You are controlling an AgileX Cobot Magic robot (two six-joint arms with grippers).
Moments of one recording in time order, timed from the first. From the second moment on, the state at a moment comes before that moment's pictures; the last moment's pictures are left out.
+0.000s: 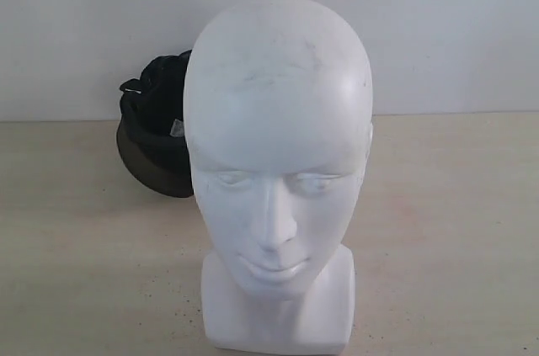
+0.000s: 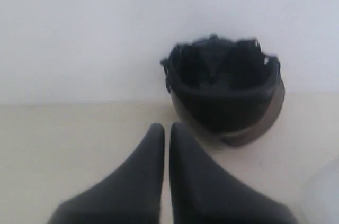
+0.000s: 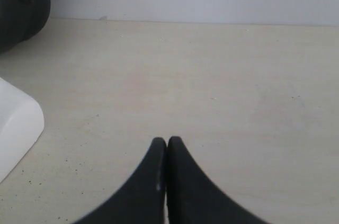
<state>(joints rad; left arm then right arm) 0.04 0.00 0.00 -0.13 0.10 0.12 0.08 0.00 0.00 0.06 0.35 -0.04</state>
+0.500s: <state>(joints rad) 0.04 0.07 -0.30 -0.12 0.03 0.21 0.08 0.00 0.00 0.06 0.35 -0.04</state>
